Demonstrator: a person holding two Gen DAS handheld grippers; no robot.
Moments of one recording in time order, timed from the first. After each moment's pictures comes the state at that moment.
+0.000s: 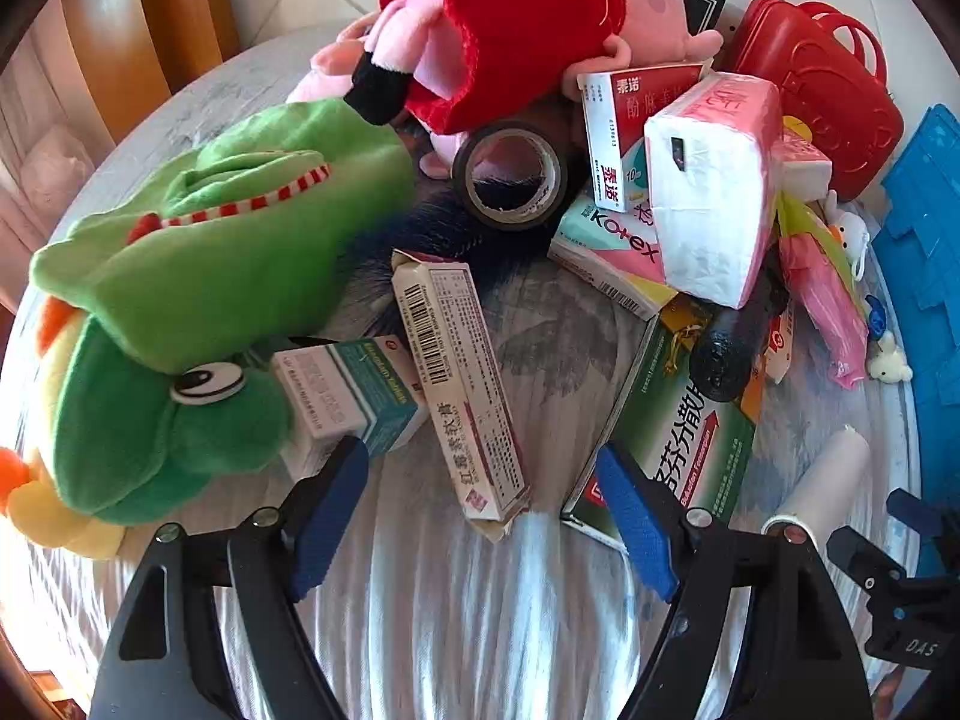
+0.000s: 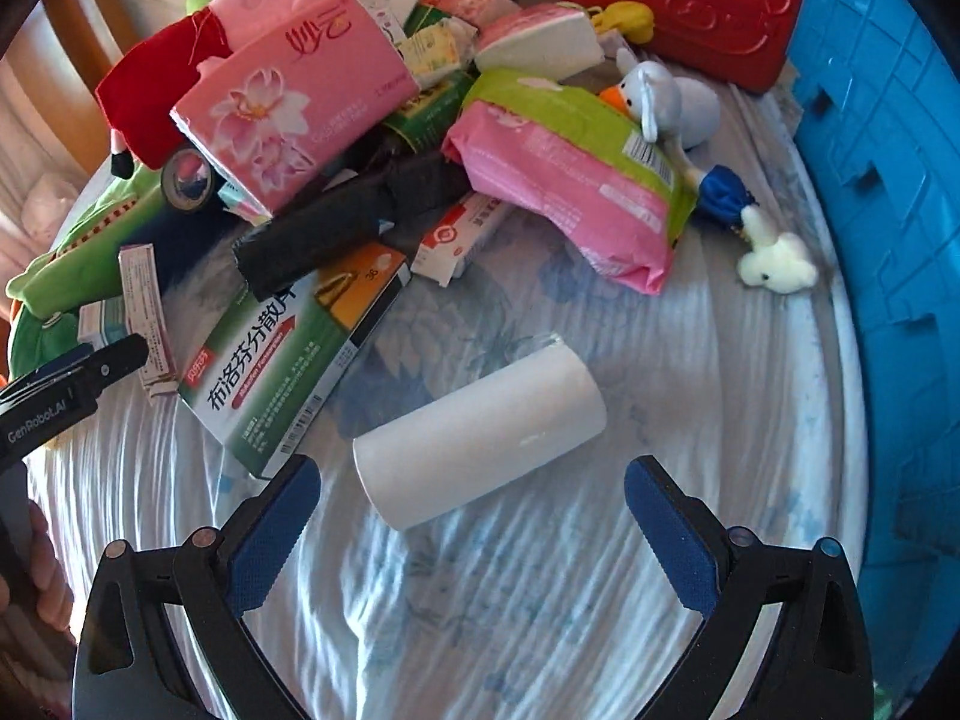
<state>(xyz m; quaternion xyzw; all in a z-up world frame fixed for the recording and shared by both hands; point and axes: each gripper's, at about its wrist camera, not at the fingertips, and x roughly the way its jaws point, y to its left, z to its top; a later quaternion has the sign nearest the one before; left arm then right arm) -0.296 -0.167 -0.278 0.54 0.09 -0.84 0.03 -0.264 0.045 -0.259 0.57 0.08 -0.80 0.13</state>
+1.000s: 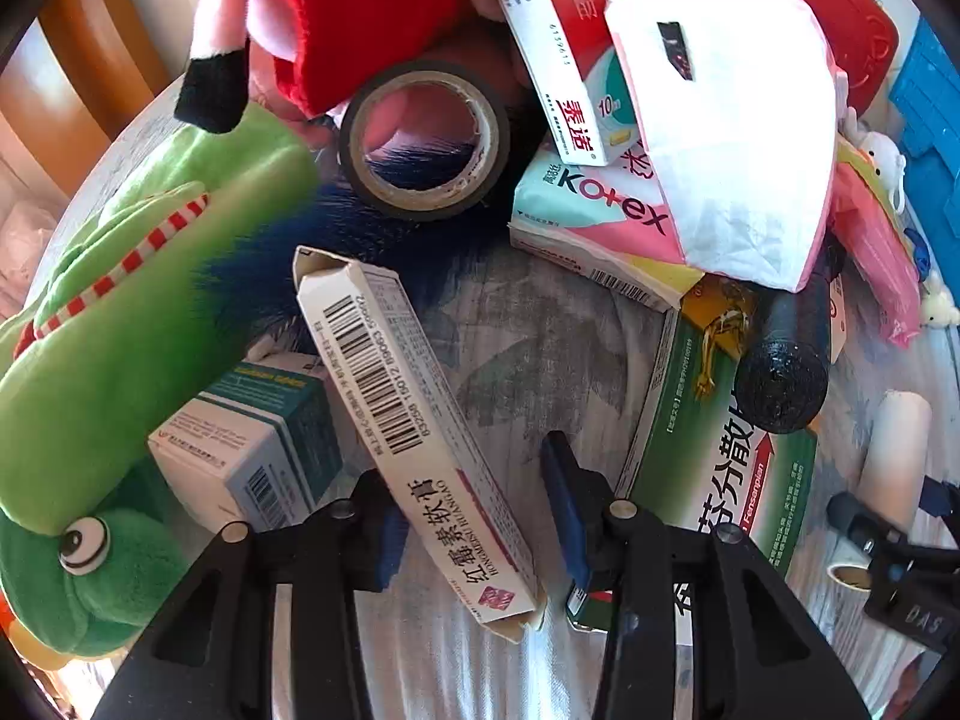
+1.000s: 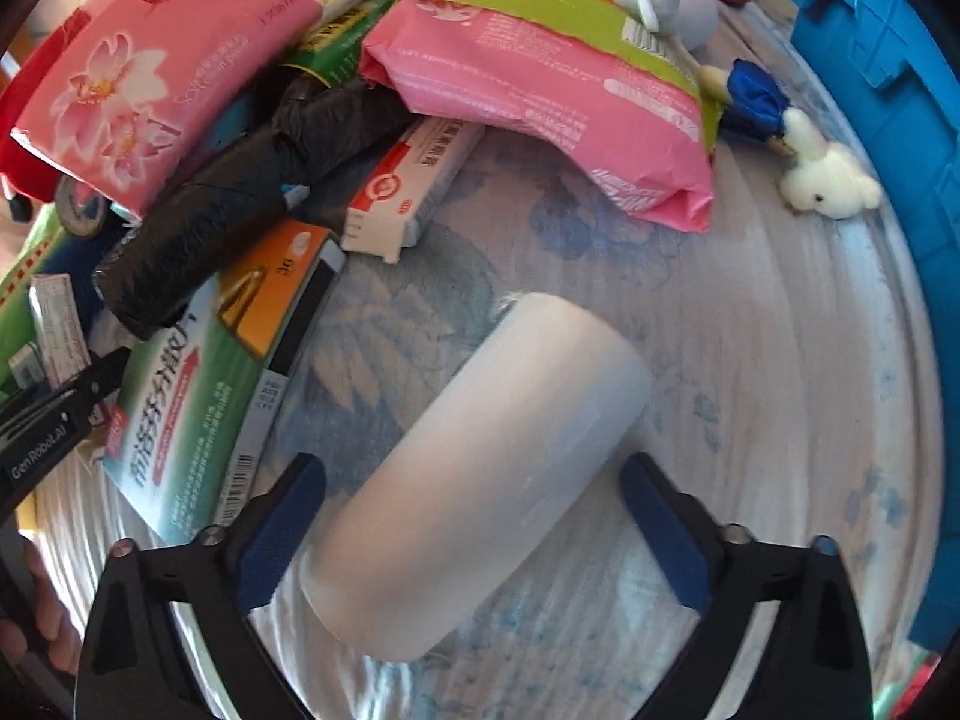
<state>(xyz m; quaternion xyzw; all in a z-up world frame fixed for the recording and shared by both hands) -0.332 -0.120 -0.314 0.57 0.00 -0.82 0.01 -0.299 0.054 -0.311 0.61 0.04 -0.78 0.07</state>
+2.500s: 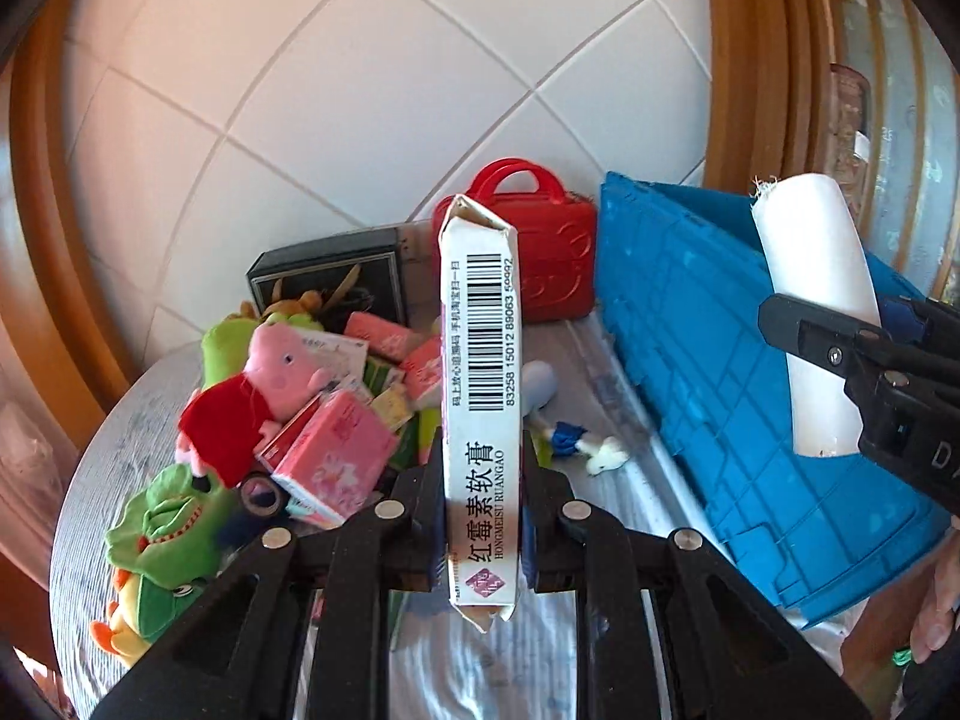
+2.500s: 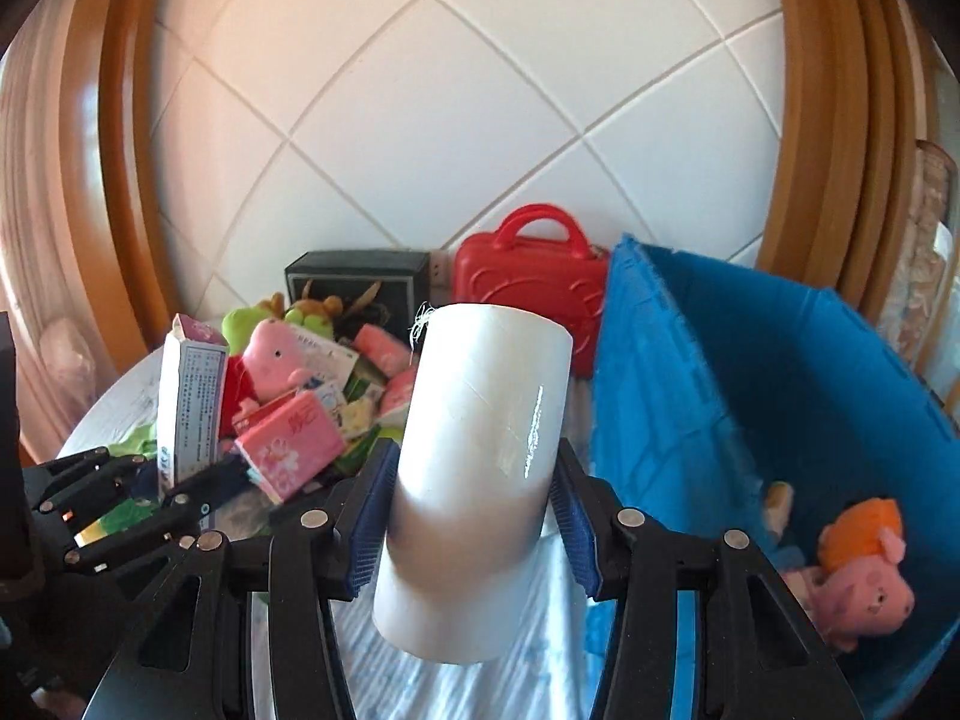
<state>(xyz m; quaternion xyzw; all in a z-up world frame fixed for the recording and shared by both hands) -0.203 0.057 -0.034 0.31 -0.05 -0.94 -0.13 -0.199 0.137 -0.028 0.28 0.07 -0.95 0.10</state>
